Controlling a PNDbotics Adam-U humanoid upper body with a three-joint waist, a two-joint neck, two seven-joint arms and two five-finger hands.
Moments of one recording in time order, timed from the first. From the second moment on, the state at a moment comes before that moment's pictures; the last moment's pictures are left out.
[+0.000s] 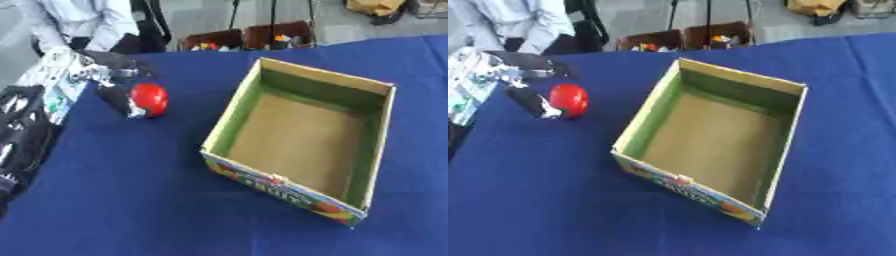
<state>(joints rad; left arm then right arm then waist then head) -0.99 0.68 -0.12 -1.08 -0.96 -0.27 -0.79 -0.43 -0.63 -0.13 -1.99 0.21 -0.52 -0.47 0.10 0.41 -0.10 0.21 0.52</state>
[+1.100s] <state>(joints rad) -0.99 0.67 -0.08 -1.00 -1.00 -0.24 -0.68 -0.44 -0.63 -0.13 -1.99 0.21 -0.52 -0.46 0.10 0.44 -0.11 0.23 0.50</state>
